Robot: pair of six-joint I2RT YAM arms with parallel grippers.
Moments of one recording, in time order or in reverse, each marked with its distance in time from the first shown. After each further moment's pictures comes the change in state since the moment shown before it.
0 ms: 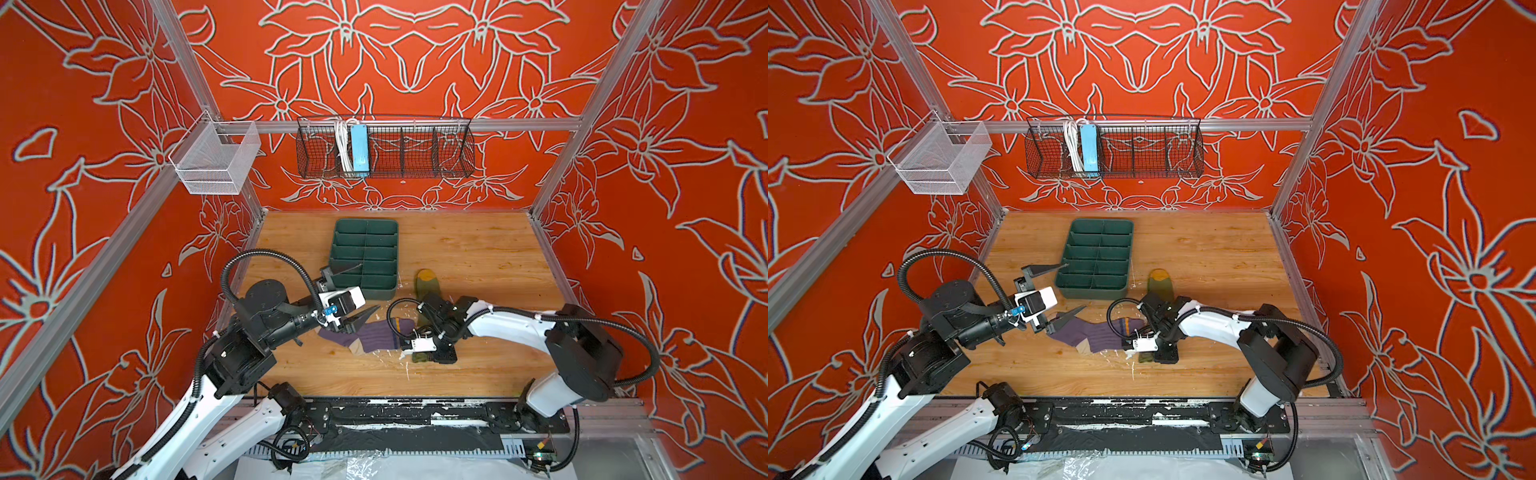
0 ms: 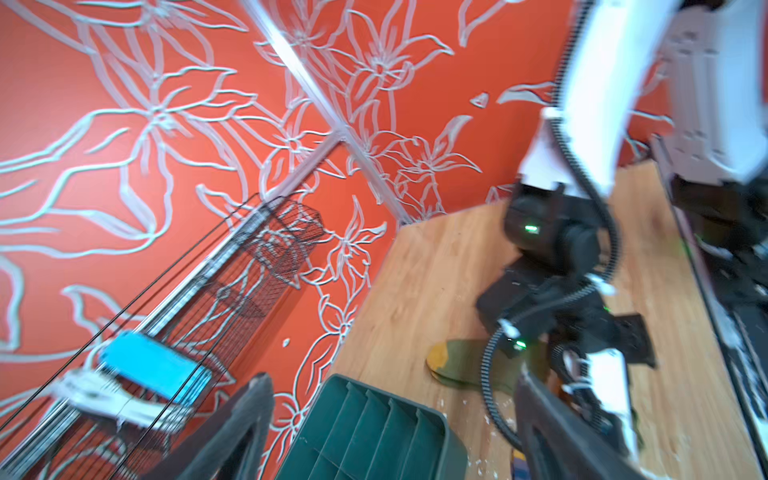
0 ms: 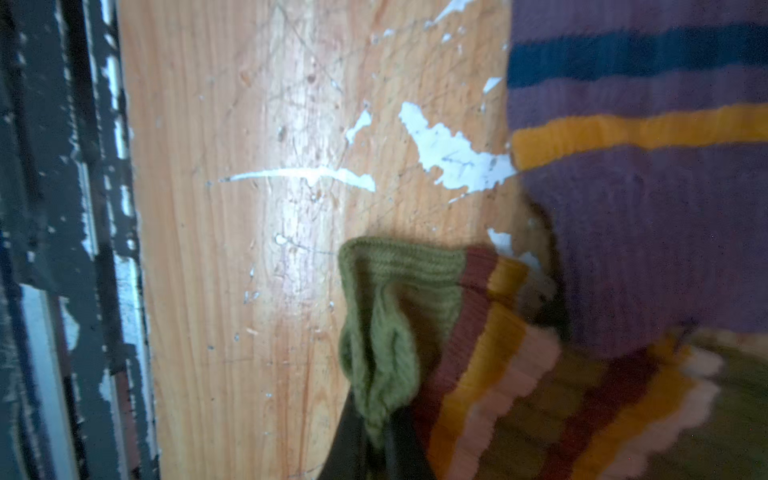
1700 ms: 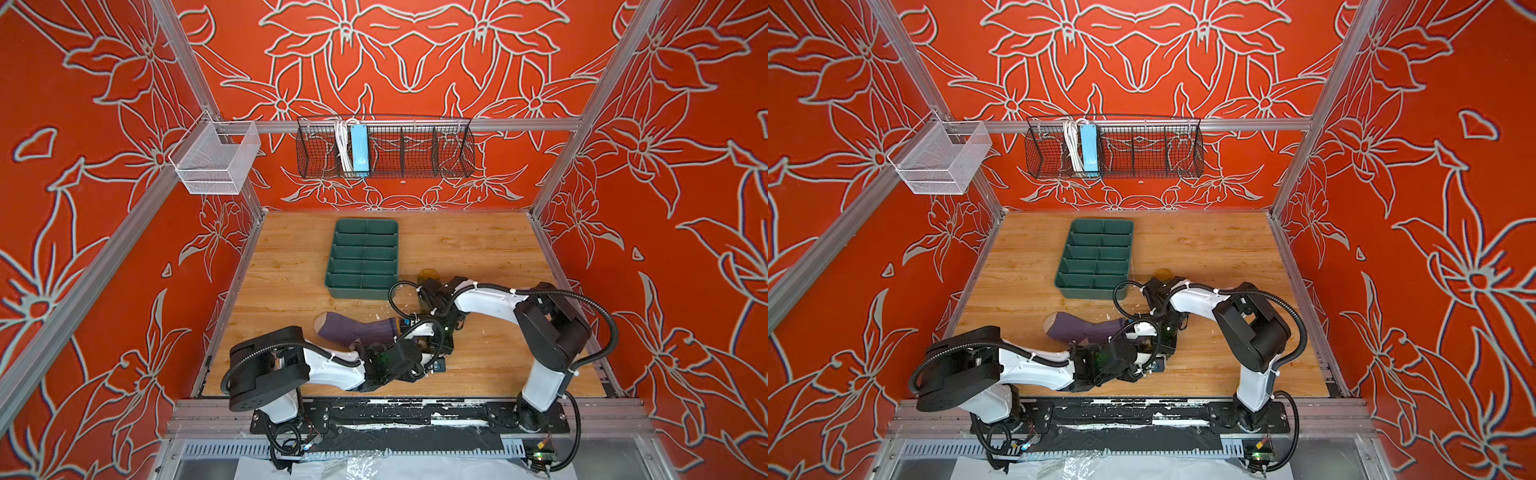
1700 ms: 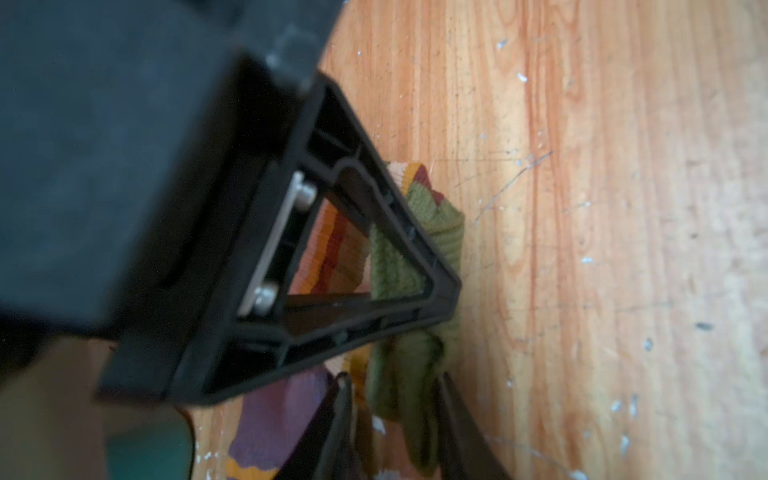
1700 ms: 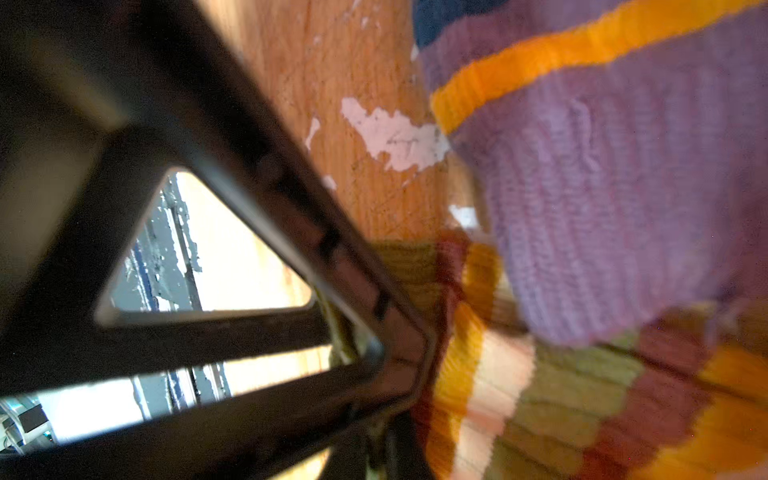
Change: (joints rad) left arm -0.572 0.913 -0.413 0.722 -0.627 -0.124; right arm -0.136 0.179 0.158 -0.203 -0.150 0.053
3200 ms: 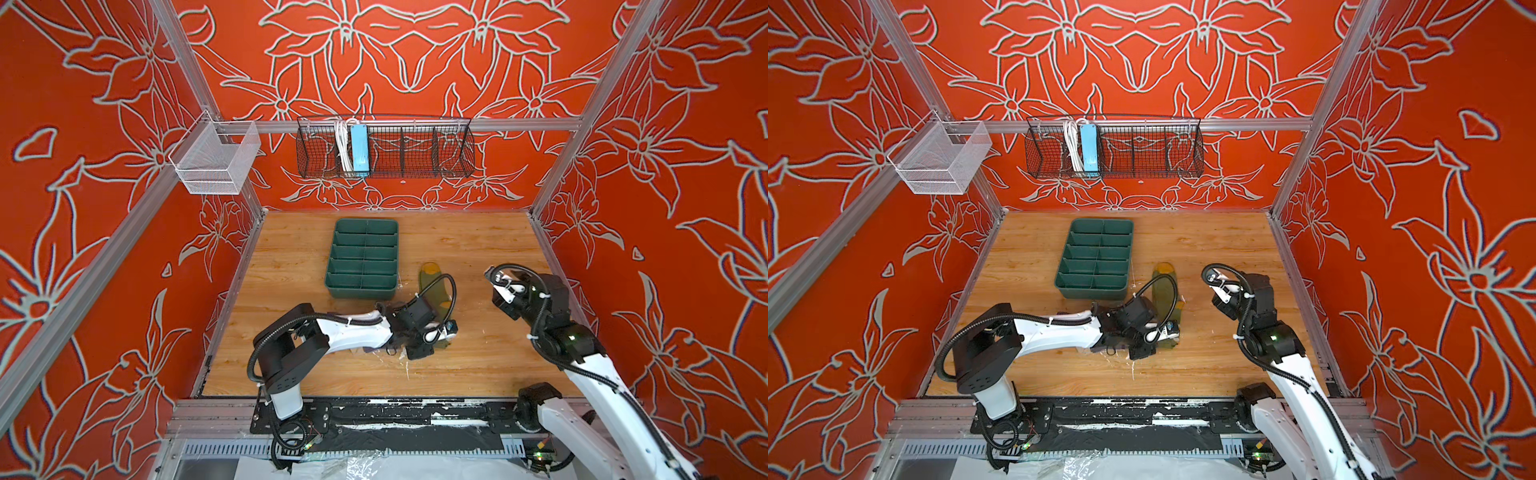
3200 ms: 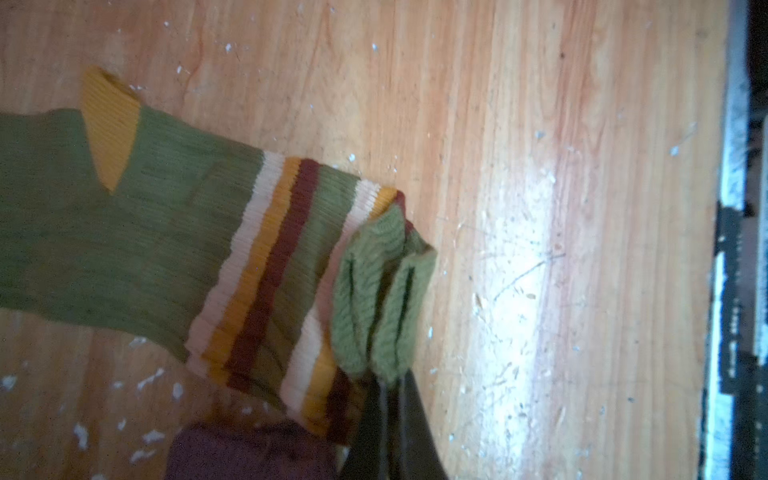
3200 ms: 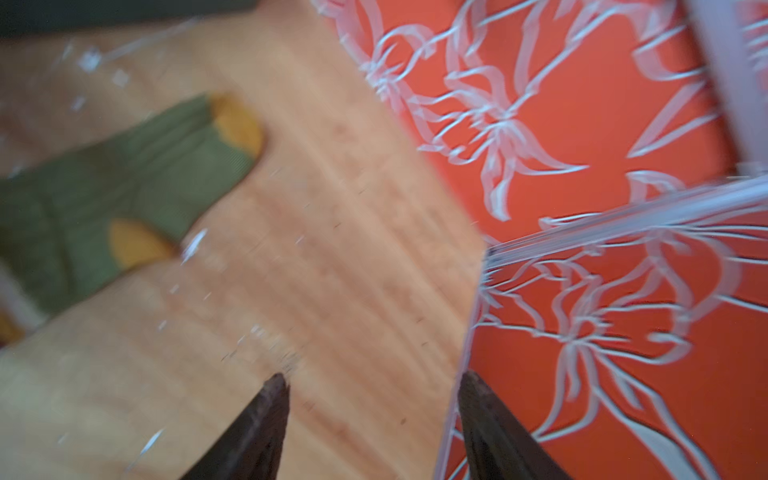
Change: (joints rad) left arm 0.243 0.193 0.504 -0.636 0.483 -0.212; right arm -0.477 -1.115 -0.388 0.542 0.541 -0.044
